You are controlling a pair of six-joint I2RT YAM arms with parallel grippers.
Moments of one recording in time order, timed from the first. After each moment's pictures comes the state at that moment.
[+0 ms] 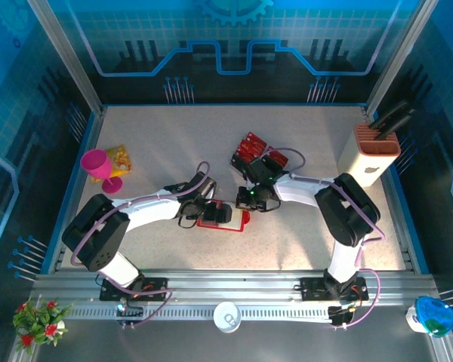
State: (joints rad) left arm -0.63 1.58 0.80 -0.36 0.16 -0.56; right arm 0.64 1.83 1.04 -0.36 -0.31 0.75
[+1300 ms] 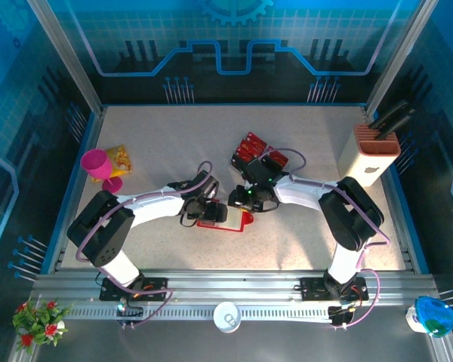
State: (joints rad) left arm -0.64 1.63 0.85 -0.43 0.10 -0.56; right arm 0.67 1.77 1.02 -0.34 -0.31 0.89
